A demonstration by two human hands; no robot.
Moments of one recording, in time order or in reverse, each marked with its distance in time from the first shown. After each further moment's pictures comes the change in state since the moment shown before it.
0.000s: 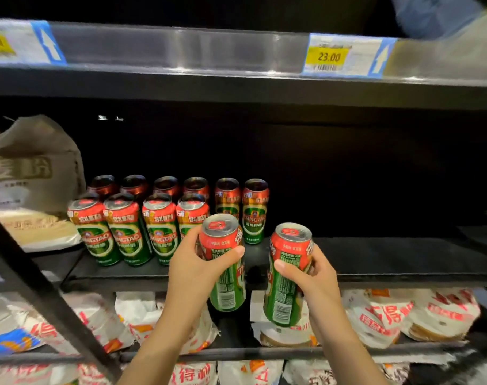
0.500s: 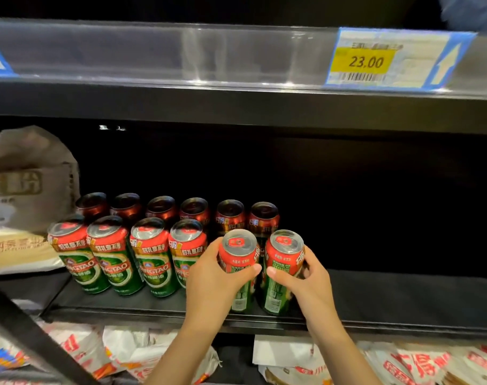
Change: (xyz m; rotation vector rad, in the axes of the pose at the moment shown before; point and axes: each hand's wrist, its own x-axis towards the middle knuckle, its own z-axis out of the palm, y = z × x) left_hand 0.072 -0.027 0.044 0.211 0.037 0.028; right_hand 0.110 0.039 0.007 -0.120 -0.032 -0.058
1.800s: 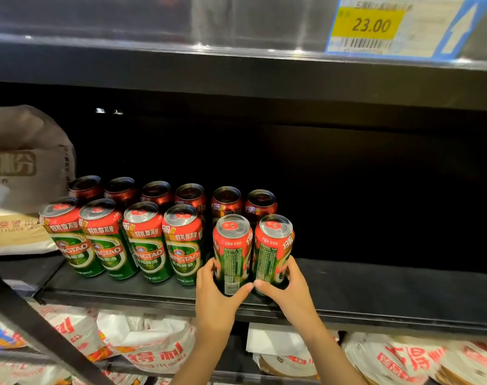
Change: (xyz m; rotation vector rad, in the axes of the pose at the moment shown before) left_hand -0.011 -0.097 0.059 0.015 0.204 -0.094; right_hand 0.005 0.064 -0.001 -0.148 -0.175 0.015
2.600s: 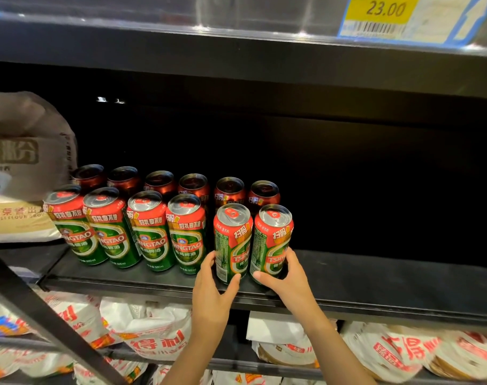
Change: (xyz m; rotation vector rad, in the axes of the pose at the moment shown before) left_hand -0.003 -0.020 -0.009 0.004 -0.060 0.051; right_hand 0.003 0.003 0.004 -0.048 -0.003 0.022
